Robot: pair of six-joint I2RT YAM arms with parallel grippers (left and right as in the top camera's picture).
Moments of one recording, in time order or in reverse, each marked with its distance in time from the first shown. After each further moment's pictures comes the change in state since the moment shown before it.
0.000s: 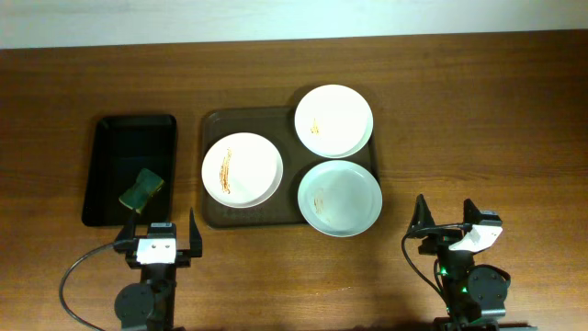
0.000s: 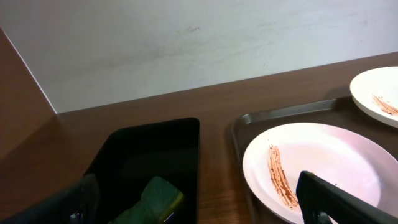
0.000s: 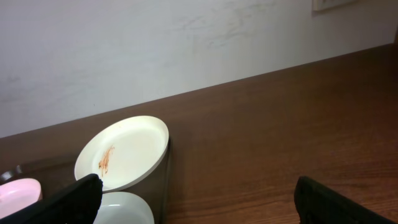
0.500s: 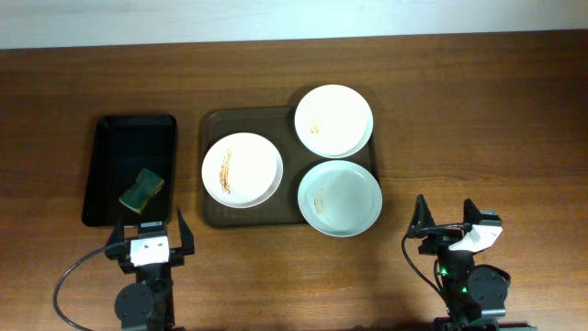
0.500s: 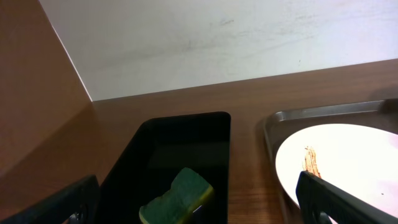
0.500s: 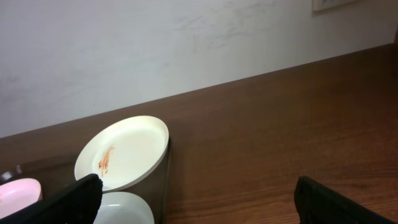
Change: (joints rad) left arm -0.001 0.000 0.000 0.000 -0.134 0.000; right arm 0.000 0.000 0.000 0.000 0.000 0.000
